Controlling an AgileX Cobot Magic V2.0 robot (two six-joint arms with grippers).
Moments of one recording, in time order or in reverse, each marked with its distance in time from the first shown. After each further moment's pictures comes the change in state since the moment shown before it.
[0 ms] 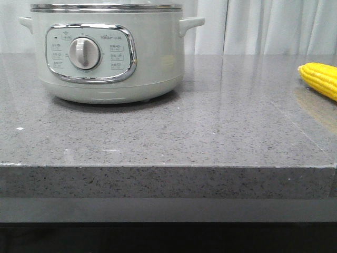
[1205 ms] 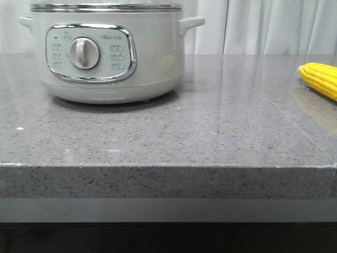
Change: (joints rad) left arm 0.000 0.347 -0.710 -0.009 0.504 0.002; right arm 0.000 0.313 -0.663 -0.002 0.492 -0.008
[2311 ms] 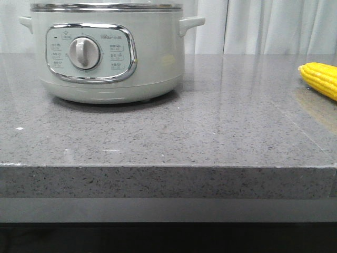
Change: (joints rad) left arm 0.000 0.239 0.003 0.026 -0.040 0.000; right arm 0.000 0.243 -0.009 -0.004 0.063 -0.004
